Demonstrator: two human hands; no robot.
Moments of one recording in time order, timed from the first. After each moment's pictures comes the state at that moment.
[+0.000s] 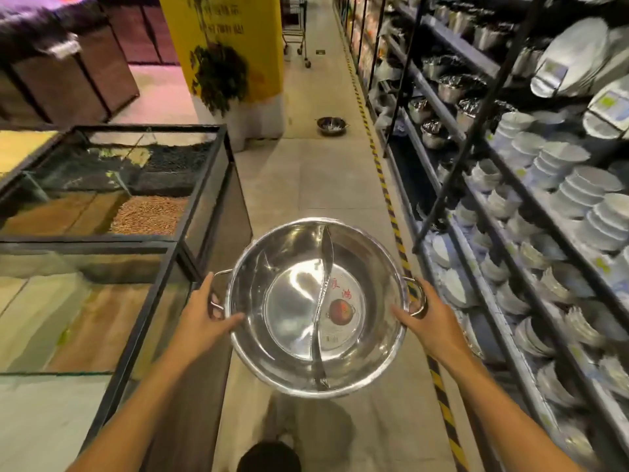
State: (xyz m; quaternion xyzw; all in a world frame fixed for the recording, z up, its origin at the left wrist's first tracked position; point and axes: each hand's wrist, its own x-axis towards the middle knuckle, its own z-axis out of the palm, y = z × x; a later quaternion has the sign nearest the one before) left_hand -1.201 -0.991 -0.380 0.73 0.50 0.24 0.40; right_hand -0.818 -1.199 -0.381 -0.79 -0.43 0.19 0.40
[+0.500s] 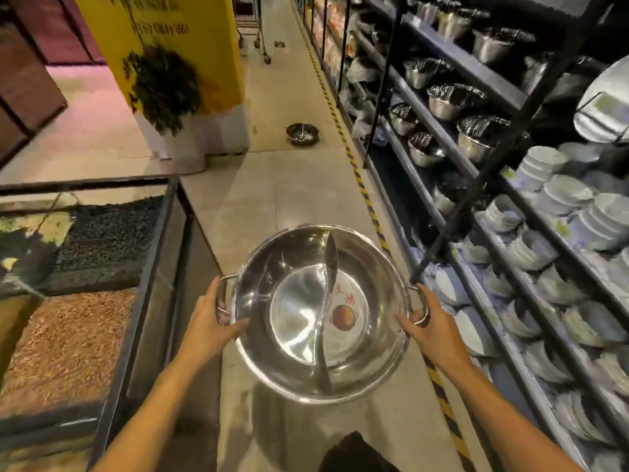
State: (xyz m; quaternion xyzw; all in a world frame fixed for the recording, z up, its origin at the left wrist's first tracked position) left_hand -1.015 -0.615 -0.398 0.76 0.48 0.18 0.40; right_hand -0.663 -0.875 -0.413 -0.84 -0.35 0.19 0.38
